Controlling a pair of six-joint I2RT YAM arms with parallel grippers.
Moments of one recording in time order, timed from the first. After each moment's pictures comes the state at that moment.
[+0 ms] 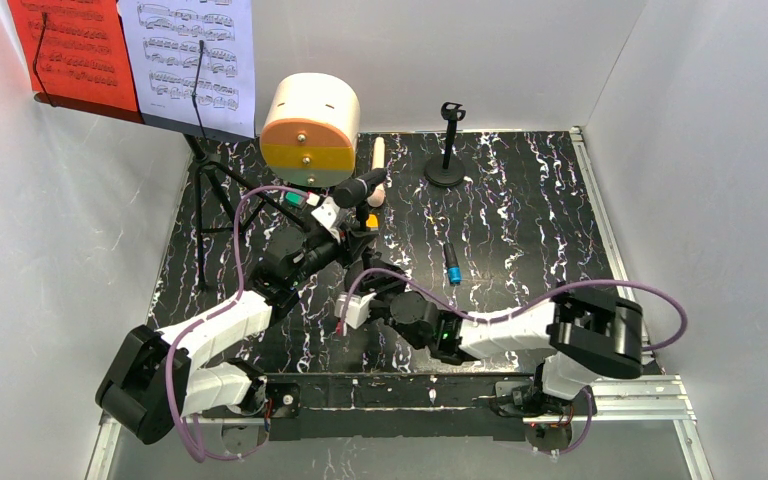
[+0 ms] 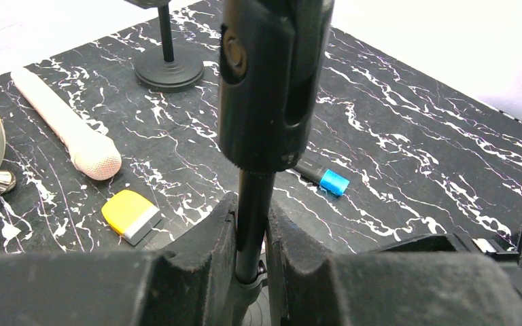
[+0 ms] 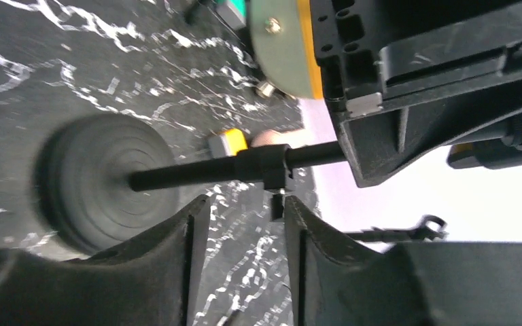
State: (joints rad) left arm -0.57 1.17 0.50 0.60 0.31 -0.11; right arm 1.33 1.59 0.64 0.76 0.58 -1.03
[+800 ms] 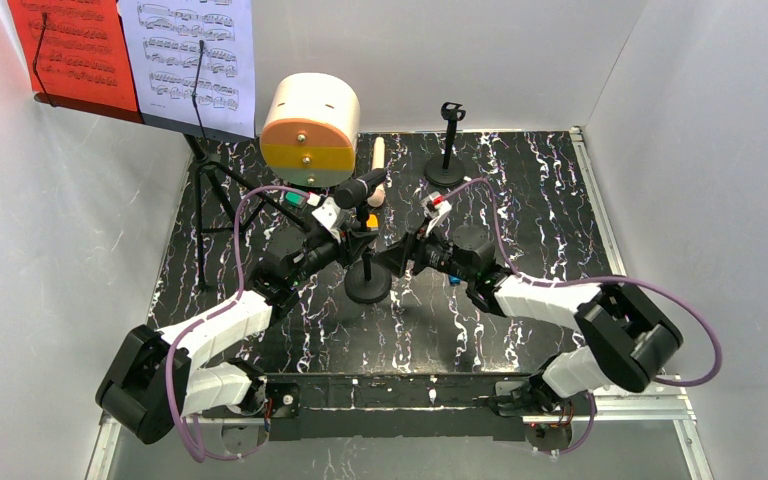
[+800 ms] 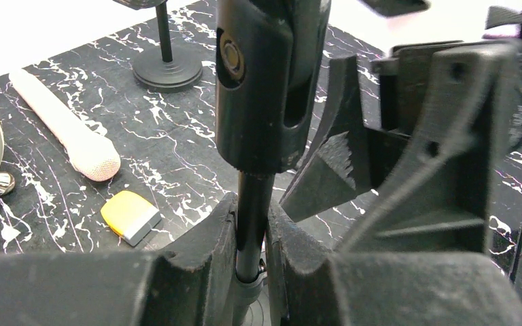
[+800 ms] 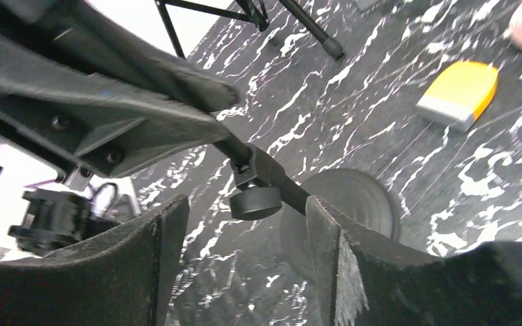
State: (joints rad) left arm -0.57 1.17 0.50 0.60 0.31 -0.11; right arm 0.77 1.40 0.58 0.71 -0.31 0.54
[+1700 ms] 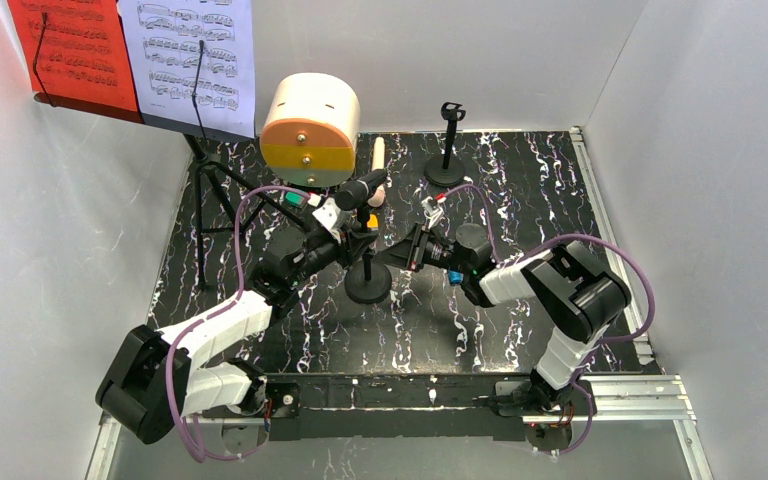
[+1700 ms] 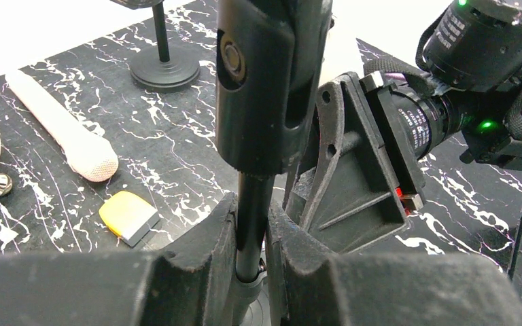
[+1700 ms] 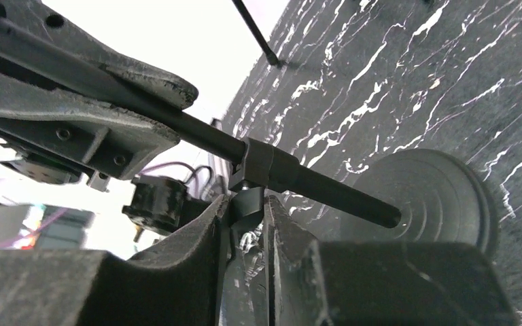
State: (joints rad) left arm -0.57 1.17 0.50 0.60 0.32 -0.10; right arm 0.66 1.73 0.59 1.13 -0.65 1.01
